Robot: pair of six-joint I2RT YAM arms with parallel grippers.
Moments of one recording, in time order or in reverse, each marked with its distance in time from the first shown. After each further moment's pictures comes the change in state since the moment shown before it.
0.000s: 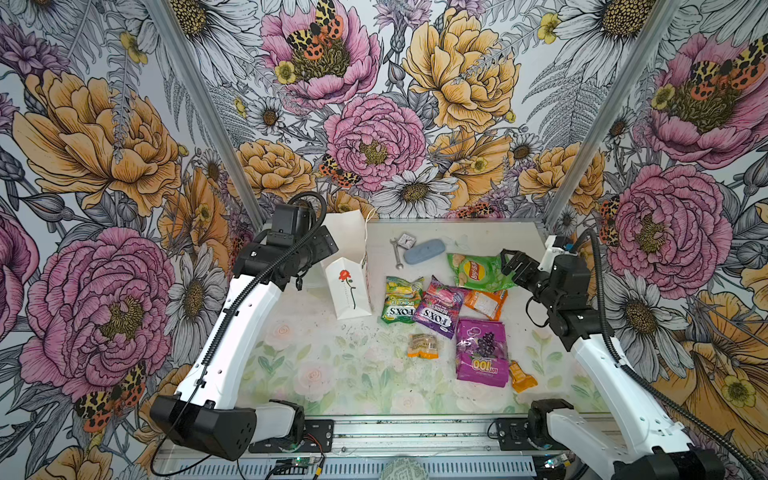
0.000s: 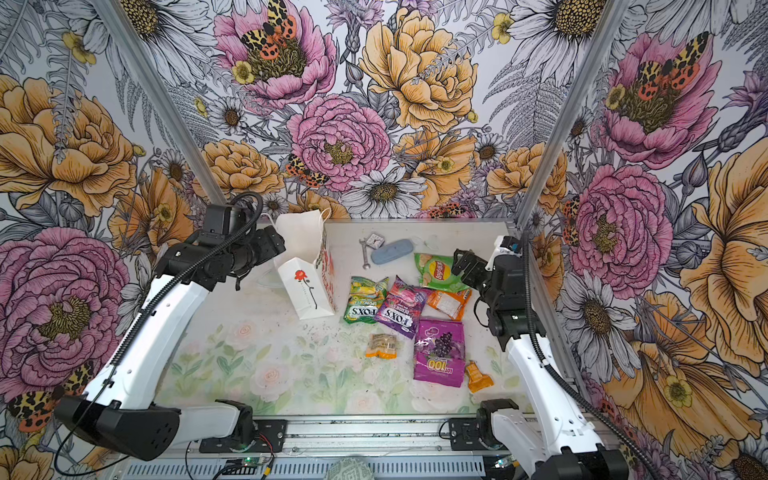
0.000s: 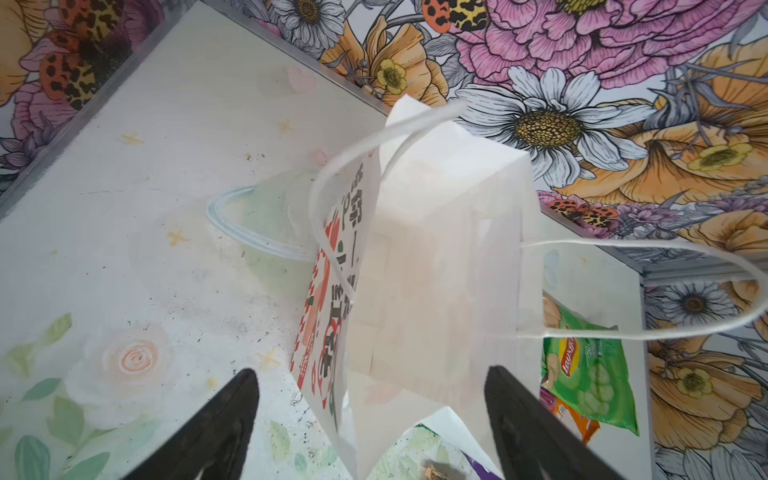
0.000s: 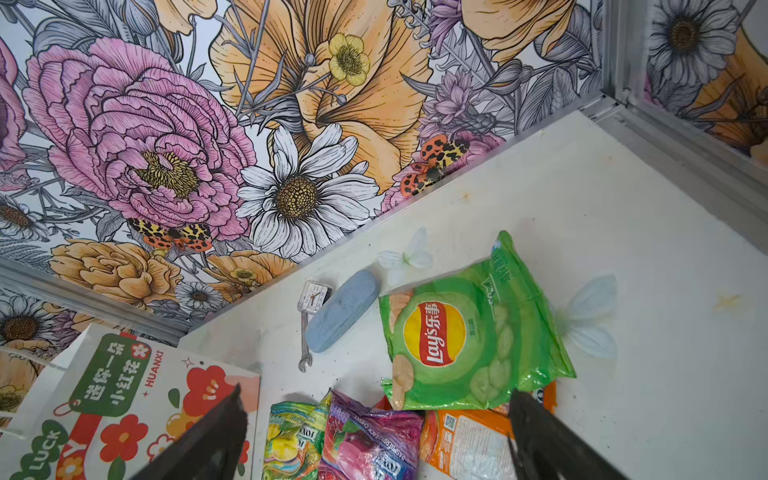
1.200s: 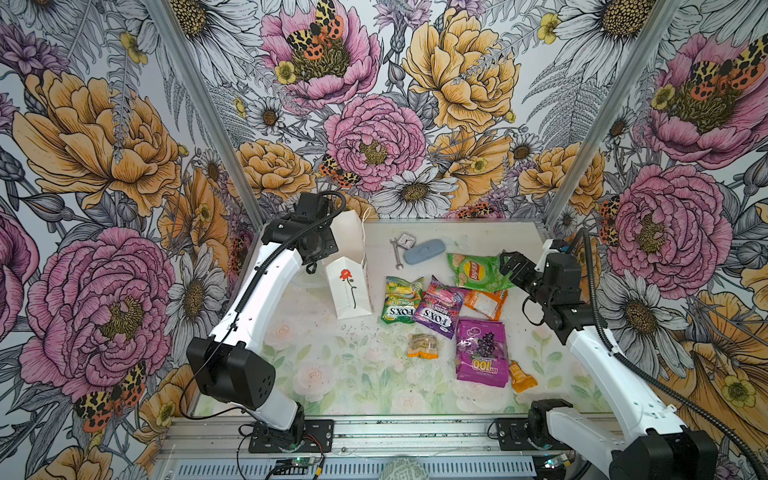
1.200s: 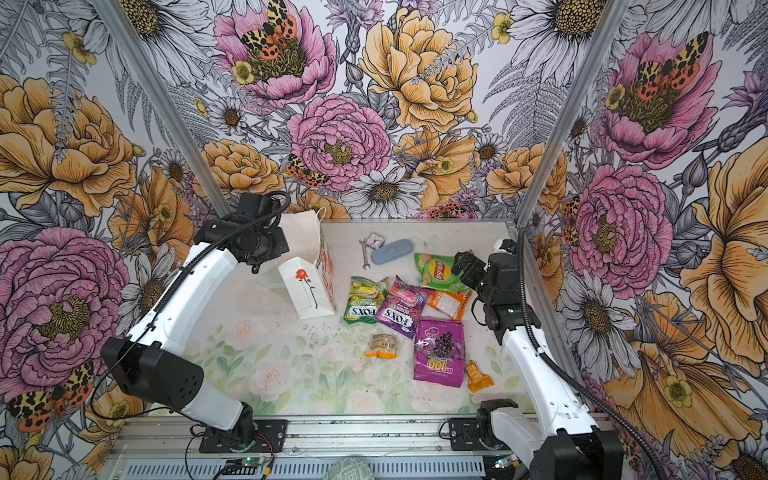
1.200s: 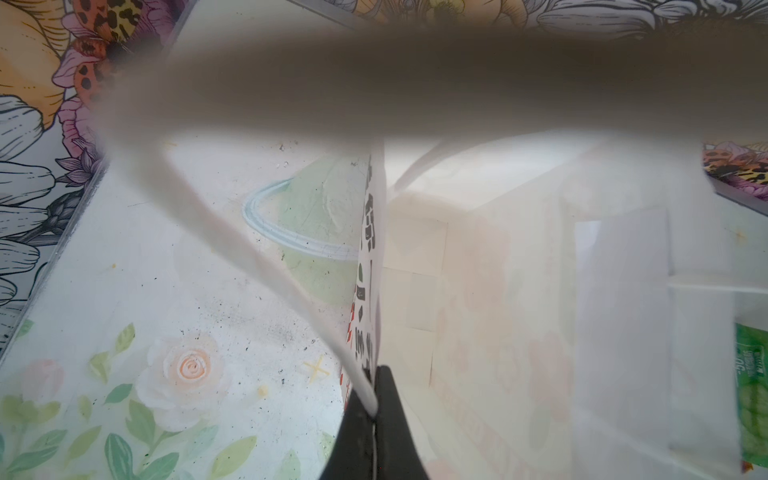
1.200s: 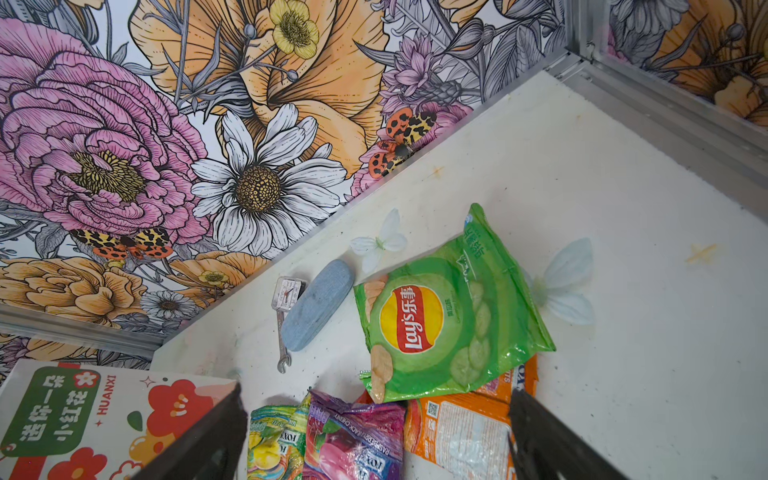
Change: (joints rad) left arm -0.002 0.233 0.128 -0.084 -0.072 0.117; right arm 0.008 0.066 0.006 -0.032 0.046 0.056
